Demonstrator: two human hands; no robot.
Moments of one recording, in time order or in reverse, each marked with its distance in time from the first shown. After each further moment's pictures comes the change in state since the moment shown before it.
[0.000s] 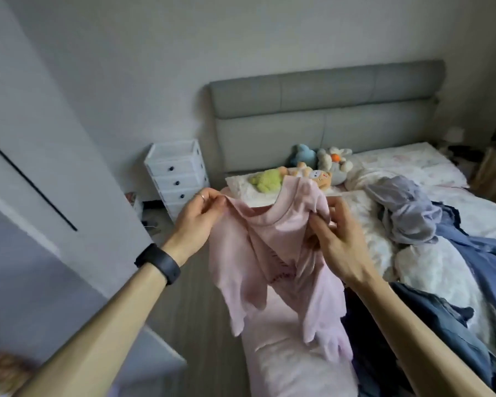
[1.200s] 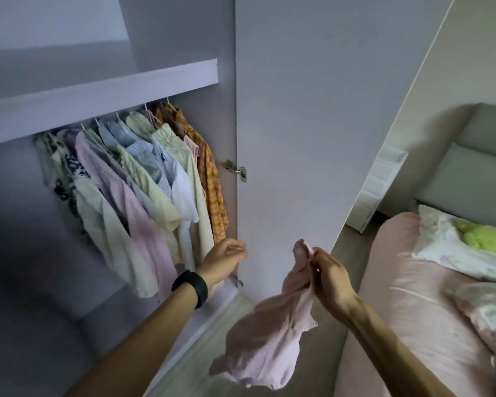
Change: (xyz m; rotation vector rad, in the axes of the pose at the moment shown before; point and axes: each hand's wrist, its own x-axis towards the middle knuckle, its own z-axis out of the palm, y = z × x) left_hand -0.380 -0.153 -0.311 -0.107 0.547 -0.717; right_hand -0.242 -0.085 0.387 0.284 -0.853 0.505
